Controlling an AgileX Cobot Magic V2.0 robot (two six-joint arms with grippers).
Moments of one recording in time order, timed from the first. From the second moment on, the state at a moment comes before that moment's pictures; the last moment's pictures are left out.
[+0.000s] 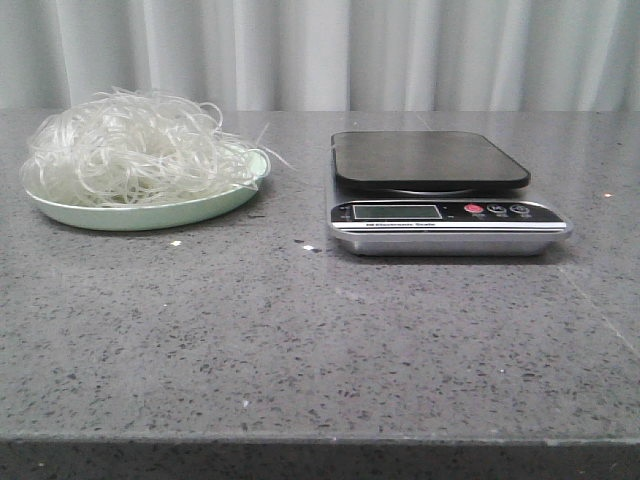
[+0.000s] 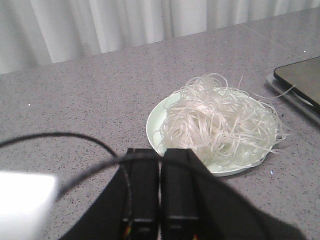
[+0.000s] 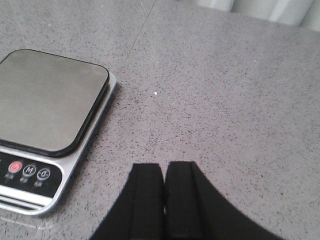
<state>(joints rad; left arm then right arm) -0.29 0.49 -0.53 0.10 0.40 0.01 0.15 0.66 -0.55 -0.05 0.34 -0.01</state>
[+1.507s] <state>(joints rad) -0.29 0.49 -0.52 0.10 0.39 0.01 0.15 0.25 -0.27 -0.05 0.24 -0.01</state>
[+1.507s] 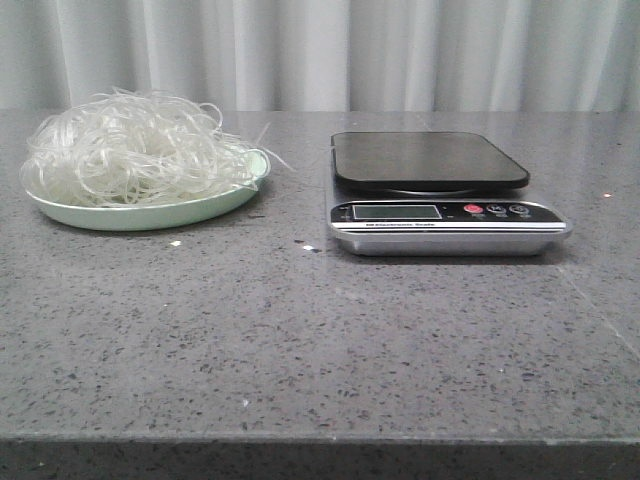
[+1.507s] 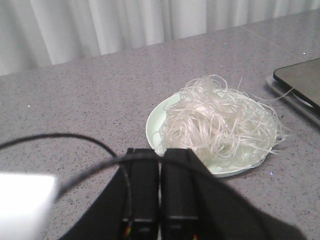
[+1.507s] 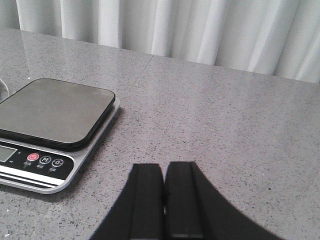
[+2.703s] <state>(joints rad) 0.06 0.00 0.00 -0.09 0.12 0.11 0.15 0.25 -0.27 -0.05 0.24 -0.01</state>
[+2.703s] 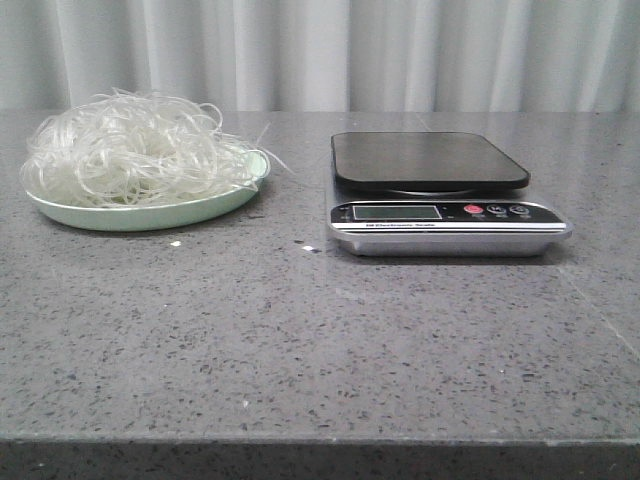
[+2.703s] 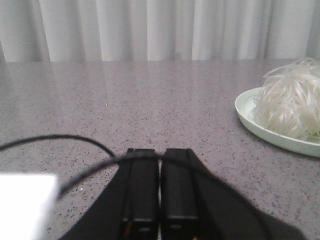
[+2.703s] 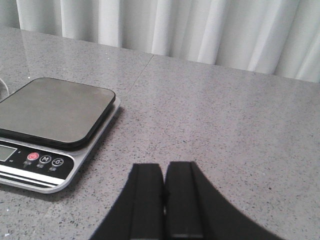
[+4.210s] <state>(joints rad) 0.00 0.00 0.00 -0.07 0.10 0.11 0.15 0.25 -0.27 -0.05 0.24 -0.01</state>
